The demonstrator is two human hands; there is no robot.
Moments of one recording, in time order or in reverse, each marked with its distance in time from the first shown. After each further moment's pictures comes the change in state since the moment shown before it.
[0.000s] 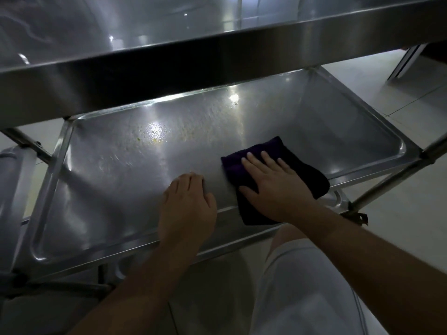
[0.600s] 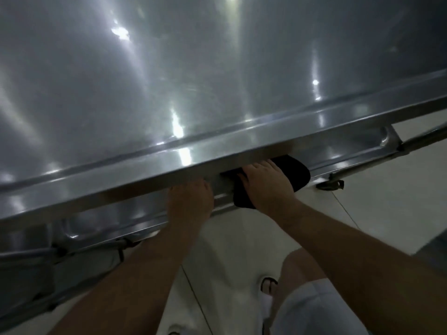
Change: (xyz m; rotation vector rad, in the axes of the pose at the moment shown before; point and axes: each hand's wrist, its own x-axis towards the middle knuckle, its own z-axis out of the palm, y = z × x) left_hand 0.006 0.015 -0.034 0.023 -0.338 -0.098; right_hand -0.009 -0.021 -0.011 0.089 0.195 0.001
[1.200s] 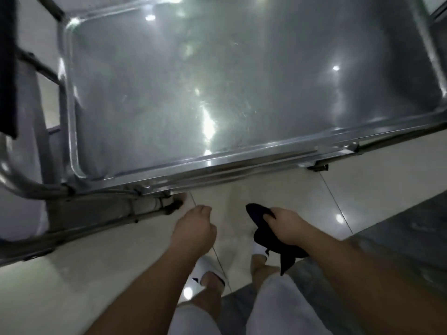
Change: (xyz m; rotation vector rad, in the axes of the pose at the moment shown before) left_hand -0.167 0.028 -0.217 0.000 -0.694 -0.145; right_hand -0.126 -0.058 -0.213 0.423 -0.987 0.525
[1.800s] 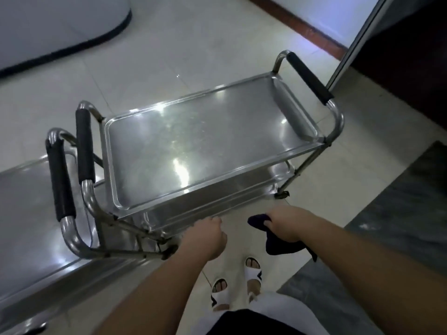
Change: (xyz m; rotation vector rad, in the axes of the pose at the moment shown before) left_hand -0.190 0.064 -0.110 0.163 0.059 0.223; right_hand -0.260 -0.065 -0.050 -0.488 0.211 0.015
